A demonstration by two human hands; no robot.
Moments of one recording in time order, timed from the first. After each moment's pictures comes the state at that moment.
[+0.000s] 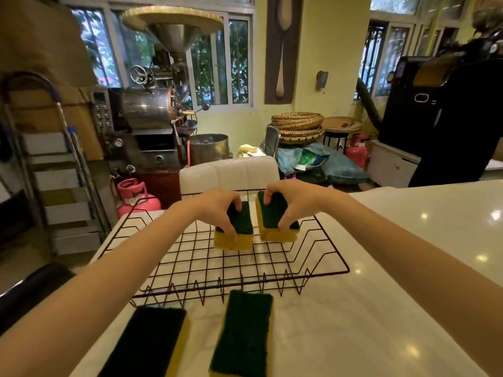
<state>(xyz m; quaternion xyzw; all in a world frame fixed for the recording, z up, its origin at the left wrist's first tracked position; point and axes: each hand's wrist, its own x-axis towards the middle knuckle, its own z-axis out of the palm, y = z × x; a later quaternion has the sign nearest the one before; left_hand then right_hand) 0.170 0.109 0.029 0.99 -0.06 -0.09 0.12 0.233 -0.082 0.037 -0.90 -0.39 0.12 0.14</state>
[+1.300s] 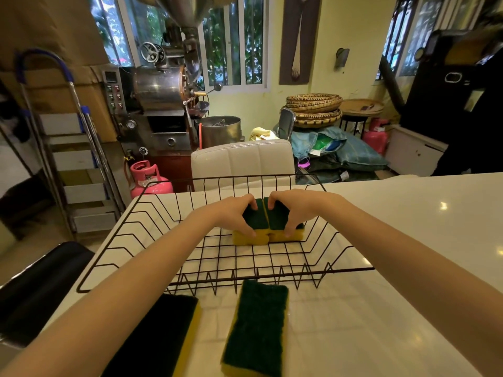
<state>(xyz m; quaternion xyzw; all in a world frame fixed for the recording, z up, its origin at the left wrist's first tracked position) 0.181 0.115 -0.023 0.98 -0.04 -0.11 0.18 0.252 -0.046 -0.012 -0.91 -0.38 0.17 0.04</state>
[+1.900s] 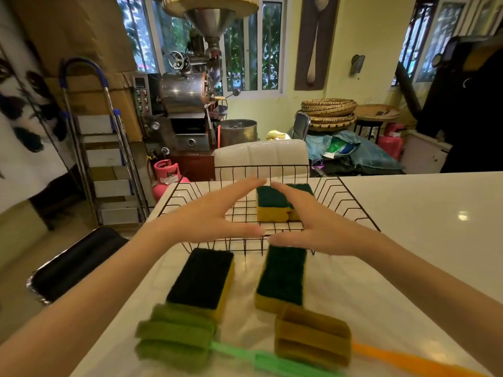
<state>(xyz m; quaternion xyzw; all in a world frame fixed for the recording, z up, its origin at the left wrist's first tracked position) 0.007 0.114 0.031 0.96 -0.12 -0.01 0.27 0.089 -0.075 0.004 -0.84 -0.45 0.08 0.29</state>
